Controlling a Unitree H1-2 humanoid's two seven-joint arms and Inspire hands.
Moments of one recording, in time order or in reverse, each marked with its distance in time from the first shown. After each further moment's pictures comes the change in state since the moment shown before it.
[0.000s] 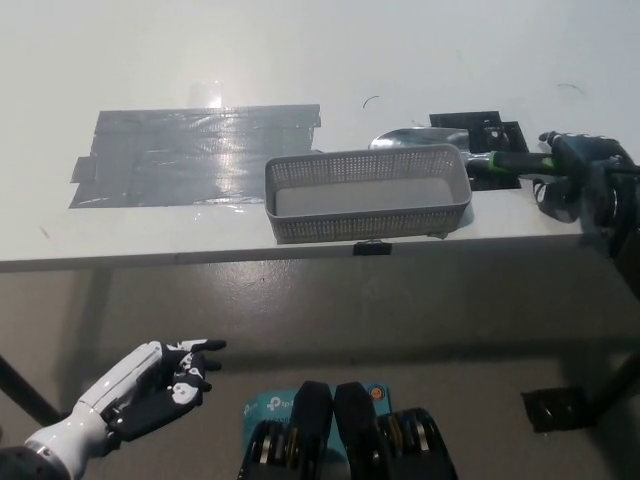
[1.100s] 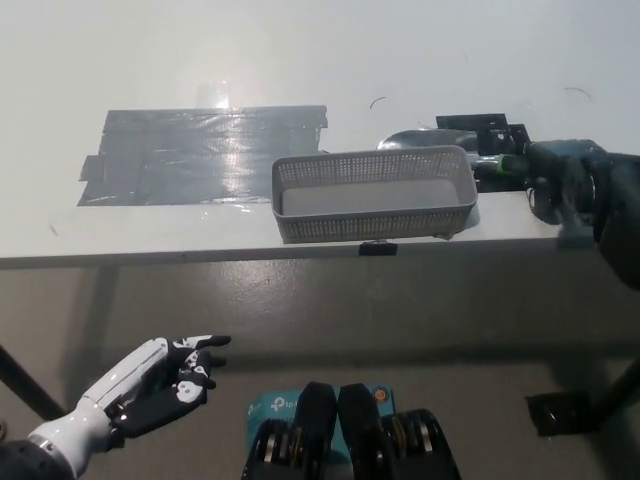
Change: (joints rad) left_arm -0.017 -0.001 -0.001 0.000 0.020 0.000 -0.036; right_arm -0.079 0.025 0.085 0.094 -0.027 -0.031 0.156
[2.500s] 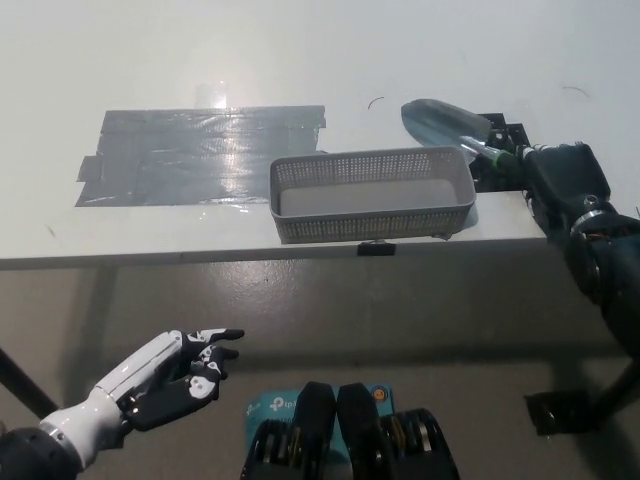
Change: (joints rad) left_arm -0.031 0.002 -0.025 0.001 0.019 0.000 -0.035; right_arm 0.228 -0.031 -0.048 -0.176 -0.083 -0.146 -0.535
